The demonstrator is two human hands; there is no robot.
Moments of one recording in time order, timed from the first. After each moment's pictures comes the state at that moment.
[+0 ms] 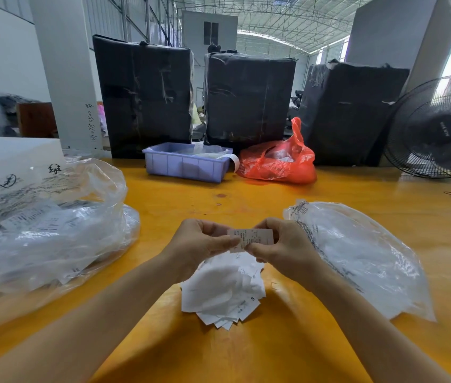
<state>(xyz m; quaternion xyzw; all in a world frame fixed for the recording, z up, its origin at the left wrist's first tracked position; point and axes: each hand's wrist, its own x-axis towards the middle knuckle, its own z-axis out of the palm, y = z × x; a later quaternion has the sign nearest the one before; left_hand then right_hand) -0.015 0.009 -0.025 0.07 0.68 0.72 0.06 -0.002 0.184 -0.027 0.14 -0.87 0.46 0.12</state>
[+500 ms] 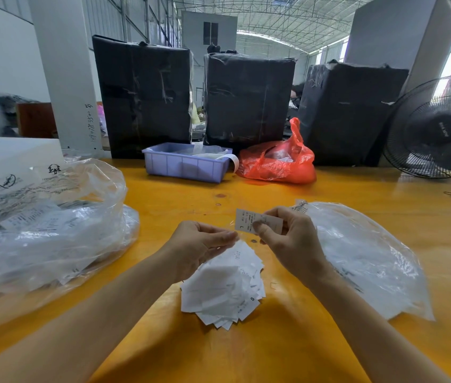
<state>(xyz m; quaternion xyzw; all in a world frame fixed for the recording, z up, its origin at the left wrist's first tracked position) -0.016 0.008 -0.022 0.02 0.62 0.78 0.11 -0.001 0.182 -0.024 0.13 -0.83 0.48 0.25</state>
